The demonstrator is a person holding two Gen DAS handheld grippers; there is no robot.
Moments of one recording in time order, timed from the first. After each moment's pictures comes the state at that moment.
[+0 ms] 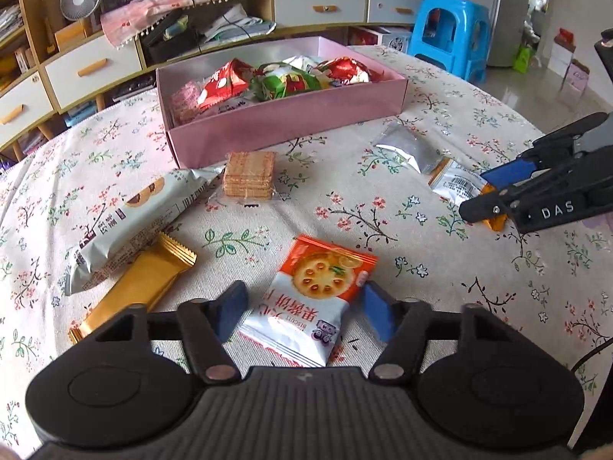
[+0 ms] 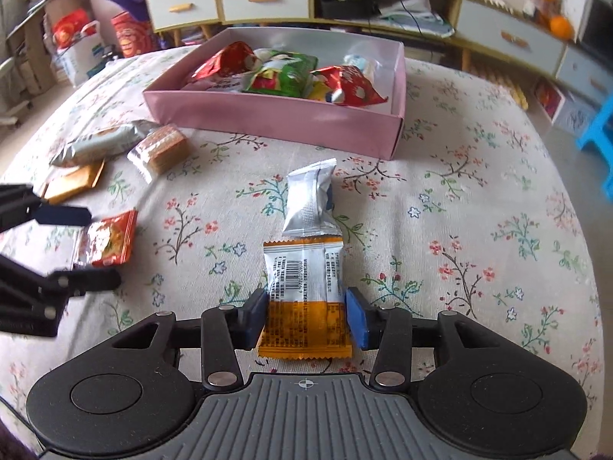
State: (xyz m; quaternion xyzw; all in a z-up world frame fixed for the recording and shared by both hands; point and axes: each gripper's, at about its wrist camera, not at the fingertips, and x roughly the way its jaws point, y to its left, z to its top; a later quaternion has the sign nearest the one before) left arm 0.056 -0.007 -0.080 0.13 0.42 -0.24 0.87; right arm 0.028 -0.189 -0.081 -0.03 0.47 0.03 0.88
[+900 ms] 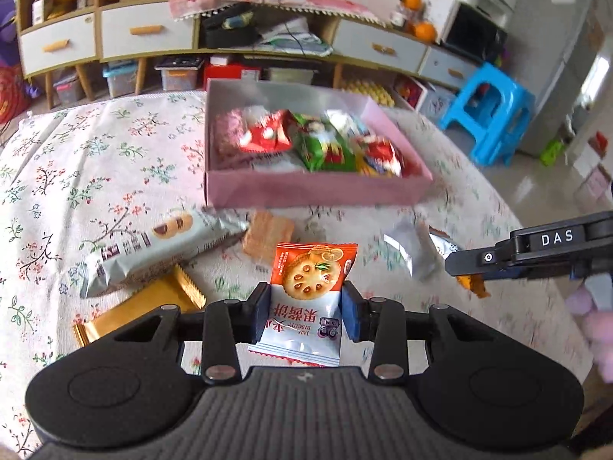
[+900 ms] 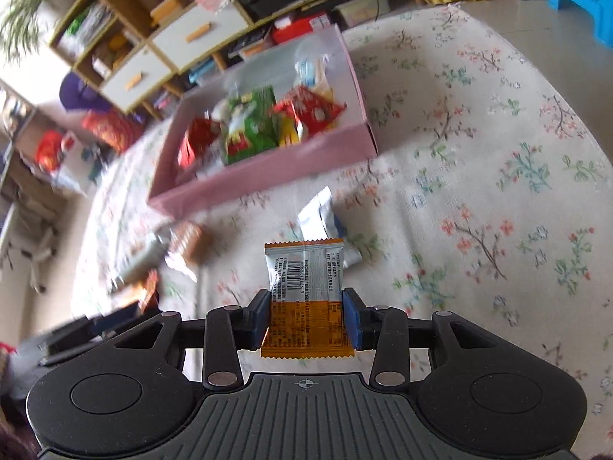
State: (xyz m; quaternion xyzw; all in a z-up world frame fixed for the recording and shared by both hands) left arm 0.090 -0.001 -0.032 -0.03 0.43 -0.19 0.88; right arm 0.060 -0.234 -0.041 0.25 0.48 0.01 0.84
